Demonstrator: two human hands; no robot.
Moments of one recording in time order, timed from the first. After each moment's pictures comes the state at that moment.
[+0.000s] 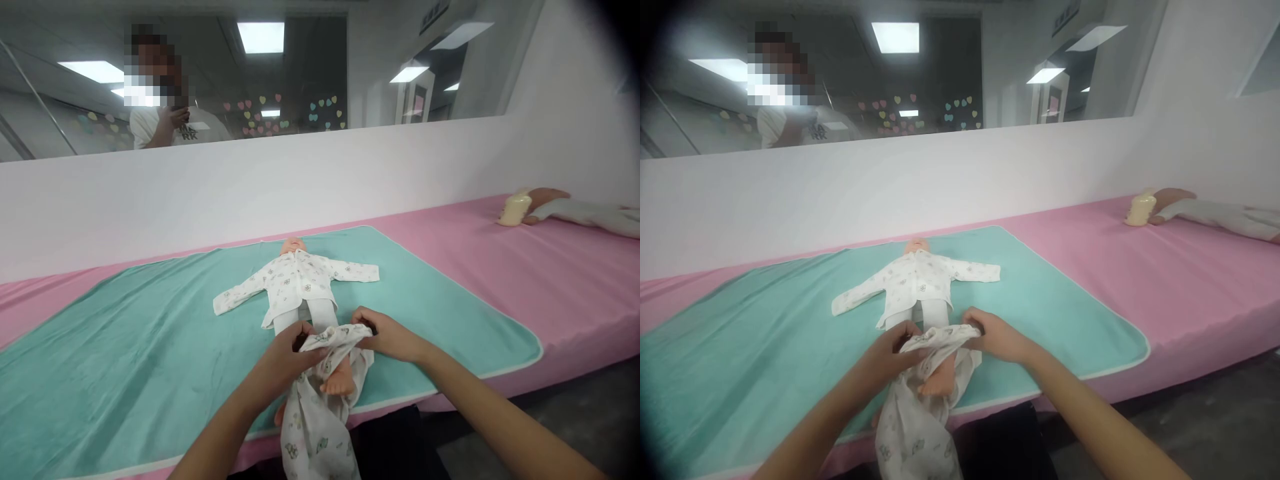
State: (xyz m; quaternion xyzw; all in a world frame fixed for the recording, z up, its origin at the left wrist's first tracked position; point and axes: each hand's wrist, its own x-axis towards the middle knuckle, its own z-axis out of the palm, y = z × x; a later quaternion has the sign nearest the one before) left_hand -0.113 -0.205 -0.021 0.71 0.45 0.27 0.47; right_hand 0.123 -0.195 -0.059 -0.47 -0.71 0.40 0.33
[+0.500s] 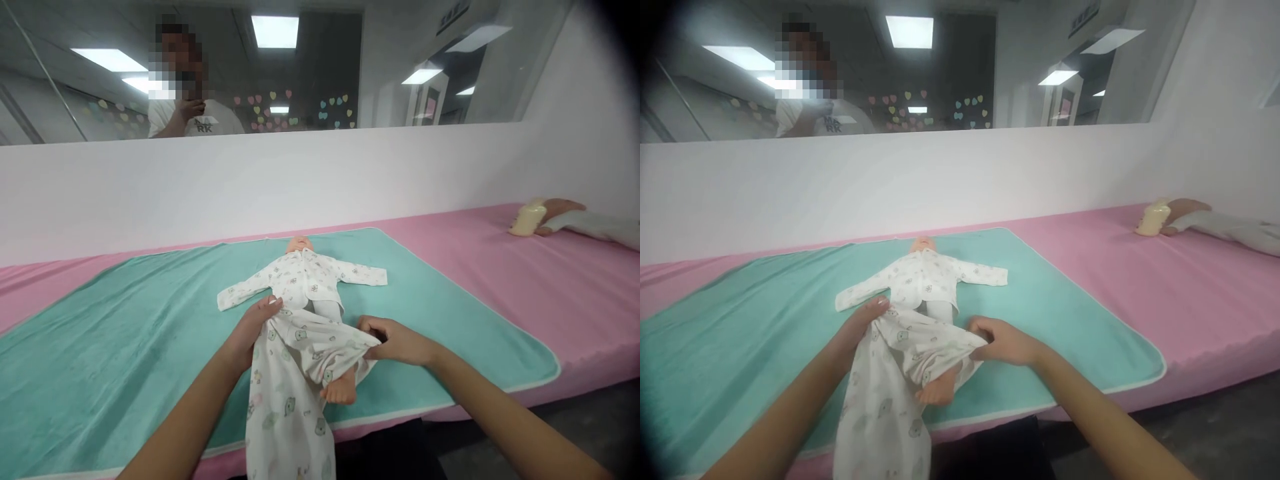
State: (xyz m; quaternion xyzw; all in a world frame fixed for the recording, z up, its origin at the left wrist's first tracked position) left_hand -0.159 -0.147 -0.029 0.45 0.34 0.43 0.70; right_hand 0.132 -0.178 -0.070 -0.42 -0.71 0.49 0.27
